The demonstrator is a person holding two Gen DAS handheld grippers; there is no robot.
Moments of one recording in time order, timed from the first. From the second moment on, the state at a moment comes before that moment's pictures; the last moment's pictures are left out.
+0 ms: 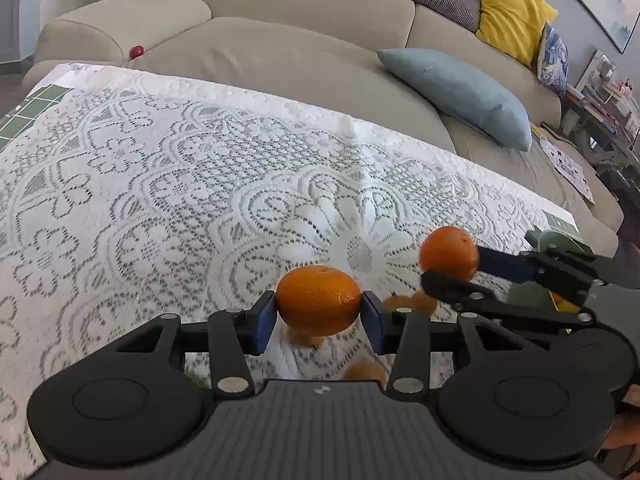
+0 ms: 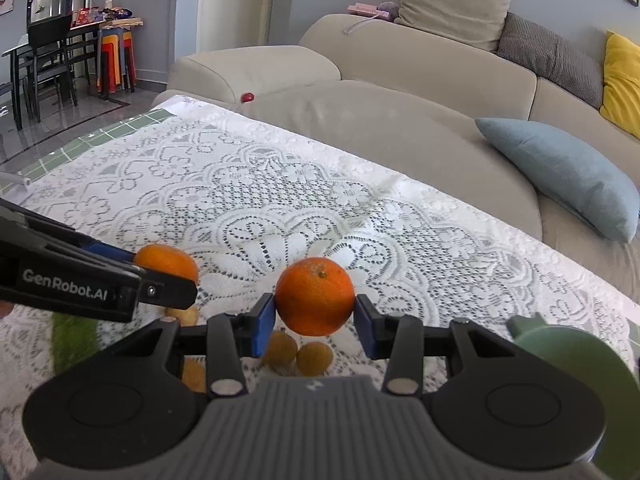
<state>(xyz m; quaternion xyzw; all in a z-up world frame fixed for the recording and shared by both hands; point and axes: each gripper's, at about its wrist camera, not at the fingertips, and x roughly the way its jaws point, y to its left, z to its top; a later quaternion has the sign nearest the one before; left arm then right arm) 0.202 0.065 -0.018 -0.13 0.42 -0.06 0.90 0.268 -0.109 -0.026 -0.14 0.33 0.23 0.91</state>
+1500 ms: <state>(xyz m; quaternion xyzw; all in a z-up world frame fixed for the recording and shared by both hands) 0.205 -0.117 0.031 -0.10 0.47 -0.20 0.85 0.260 -0.286 0.013 -0.23 0.41 0.21 0.85</state>
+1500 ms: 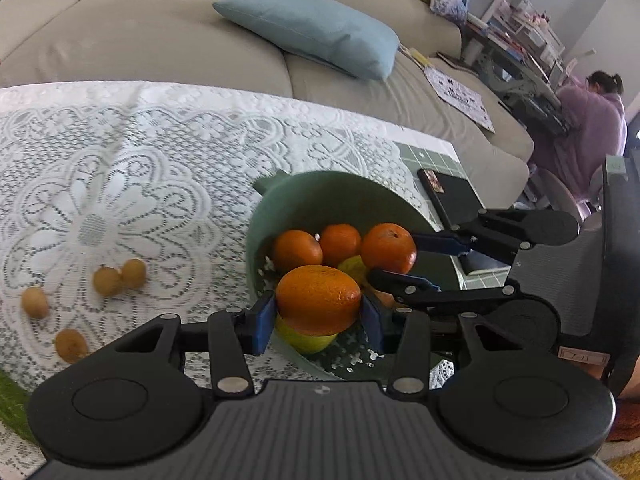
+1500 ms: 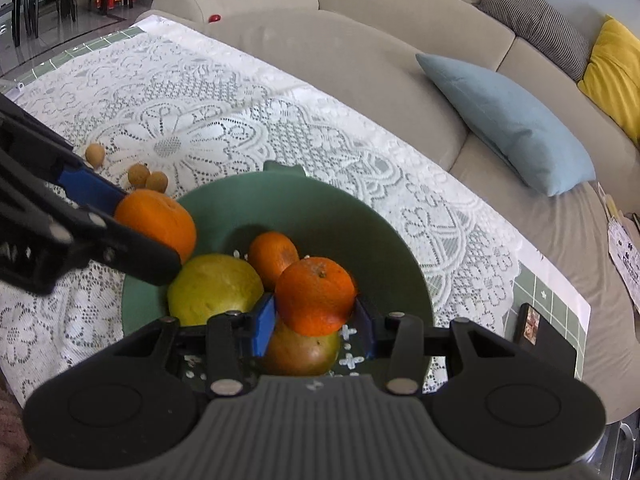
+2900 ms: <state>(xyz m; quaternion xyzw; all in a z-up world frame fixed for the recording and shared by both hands) 0.239 -0.138 0.003 -0.06 0.44 -0.17 0.88 0.297 -0.277 -0.021 -0.25 0.42 0.19 0.85</state>
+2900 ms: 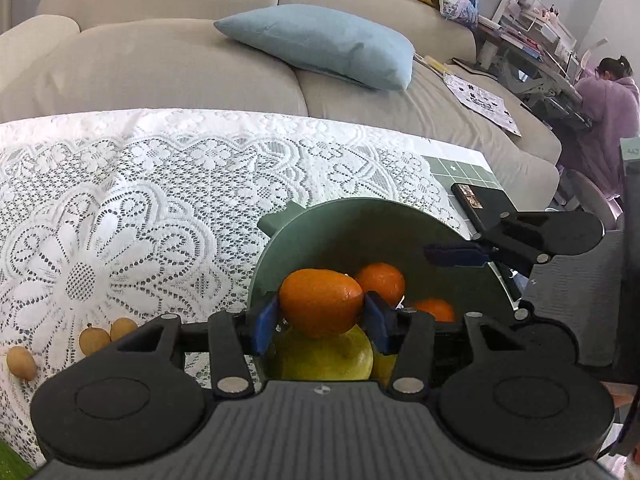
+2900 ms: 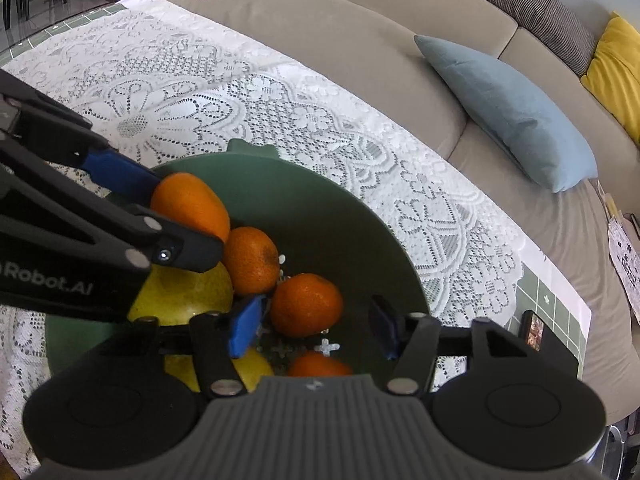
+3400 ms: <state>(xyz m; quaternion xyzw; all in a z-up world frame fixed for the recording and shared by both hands) 0.223 -0.137 0.015 -0.06 0.42 -0.19 0.88 0.280 -0.273 -0.009 -0.27 0.40 0.19 0.85</state>
